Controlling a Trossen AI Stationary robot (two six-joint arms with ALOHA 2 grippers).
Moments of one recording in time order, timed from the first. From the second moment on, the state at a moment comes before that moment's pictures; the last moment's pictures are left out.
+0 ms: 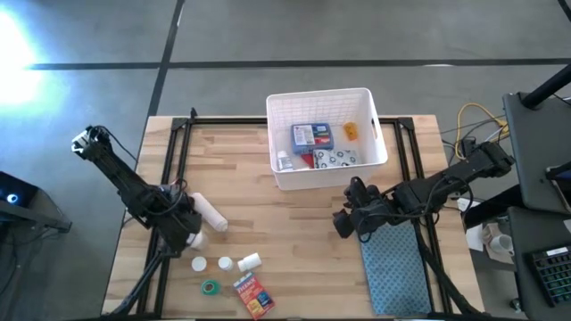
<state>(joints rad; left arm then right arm) -0.75 1.00 0.71 -1.06 -0.03 -0.72 0.42 1.33 1.08 -0.83 0.44 1.25</state>
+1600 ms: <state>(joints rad) -0.75 1.16 0.71 -0.84 -0.13 -0.83 0.41 1.33 1.02 -0.83 0.41 1.20</state>
